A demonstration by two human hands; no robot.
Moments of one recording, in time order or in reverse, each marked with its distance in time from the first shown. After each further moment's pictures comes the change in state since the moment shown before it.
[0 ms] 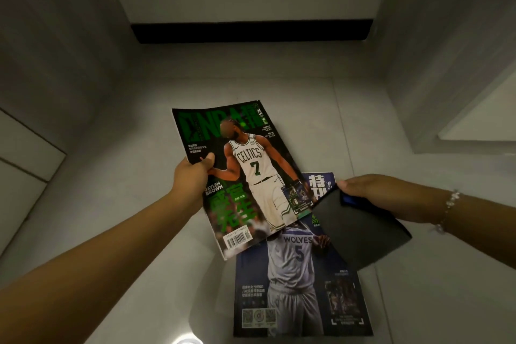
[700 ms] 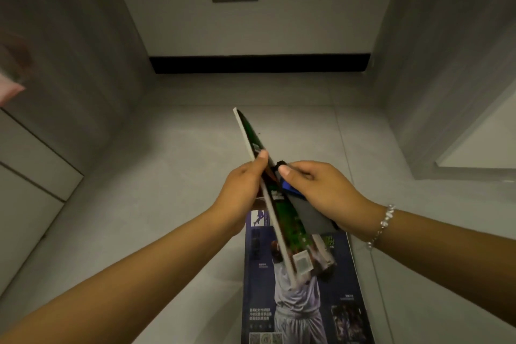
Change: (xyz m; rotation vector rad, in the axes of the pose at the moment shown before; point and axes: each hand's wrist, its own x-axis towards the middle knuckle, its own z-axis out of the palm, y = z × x) left_hand -0.084 0.049 0.043 0.177 -0.399 0.103; right_hand -0.019 -0.089 0.051 0.225 0.208 -0.538
